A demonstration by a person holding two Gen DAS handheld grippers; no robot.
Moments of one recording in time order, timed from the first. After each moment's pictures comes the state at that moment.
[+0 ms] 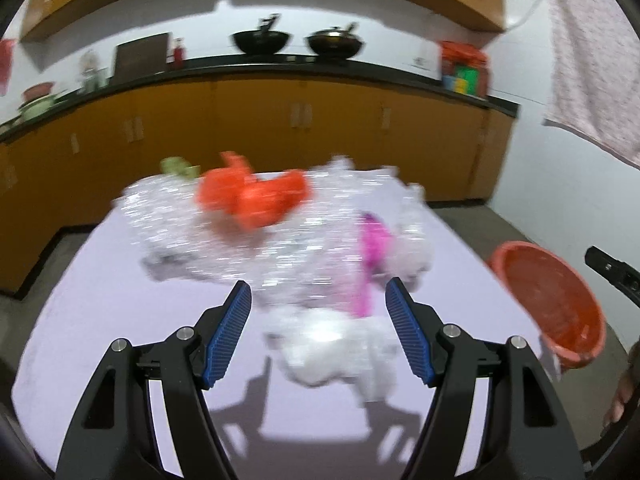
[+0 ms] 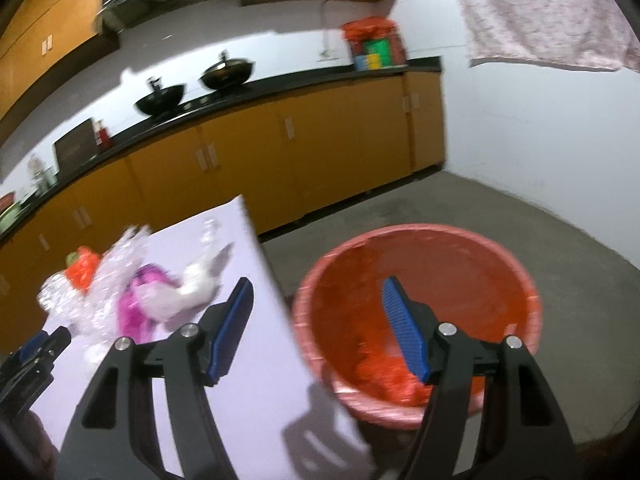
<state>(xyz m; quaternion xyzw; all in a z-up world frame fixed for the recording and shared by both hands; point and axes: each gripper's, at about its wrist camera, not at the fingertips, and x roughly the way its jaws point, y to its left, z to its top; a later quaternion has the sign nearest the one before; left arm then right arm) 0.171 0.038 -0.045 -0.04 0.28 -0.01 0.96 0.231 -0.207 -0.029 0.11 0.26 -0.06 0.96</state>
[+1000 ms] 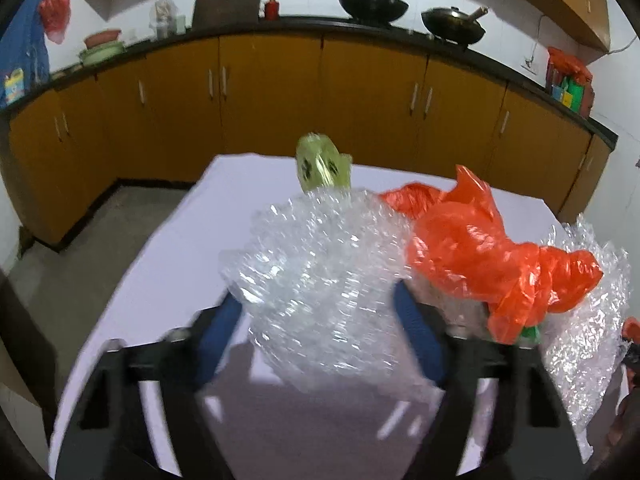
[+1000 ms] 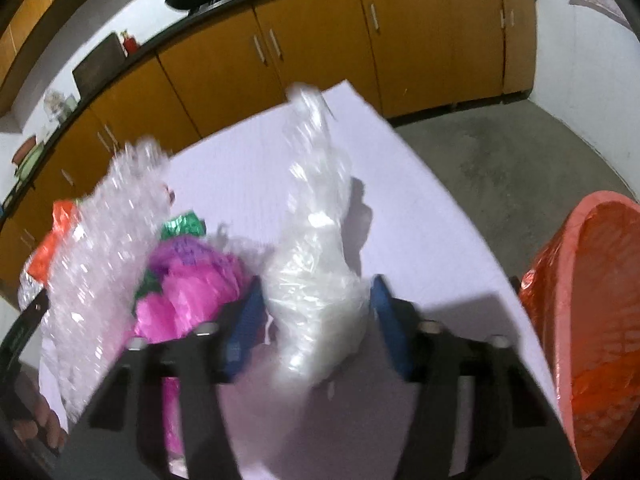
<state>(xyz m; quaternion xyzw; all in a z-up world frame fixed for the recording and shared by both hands) 0.292 0.174 -0.082 -0.09 0.33 0.11 0.93 0.425 -0.078 -0.105 0.11 0.44 0.05 0.89</state>
